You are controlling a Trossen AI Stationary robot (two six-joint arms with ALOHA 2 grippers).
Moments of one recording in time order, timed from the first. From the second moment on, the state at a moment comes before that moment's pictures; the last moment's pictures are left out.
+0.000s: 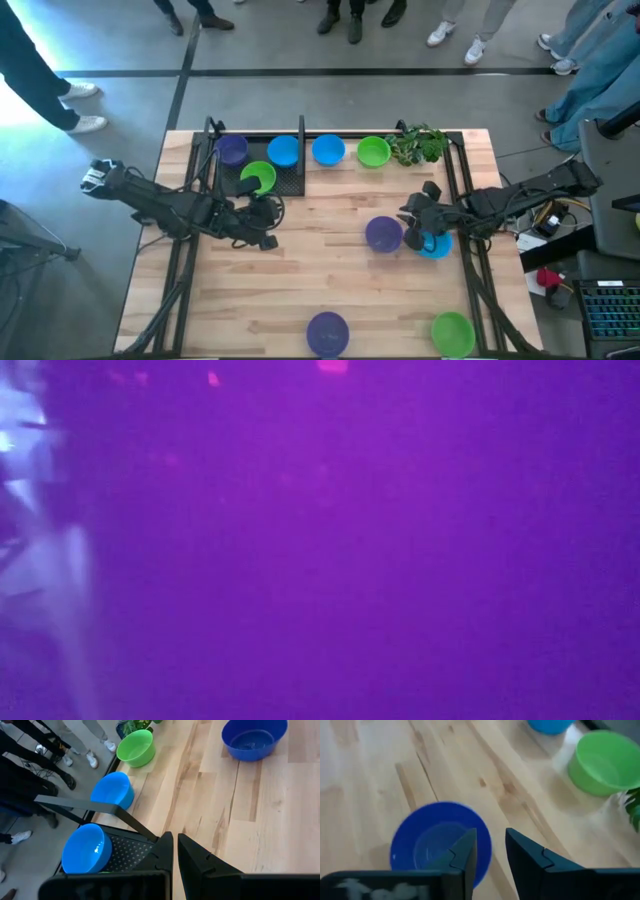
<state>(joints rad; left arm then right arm) -0.32 1.22 1.06 -0.70 -0.71 -0.24 0.26 0.92 0.64 -0.66 0.48 0.57</state>
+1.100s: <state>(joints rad) -0.32 1.22 1.06 -0.69 -0.71 -0.24 0.01 1.23 0.63 -0.61 0.17 0.52</state>
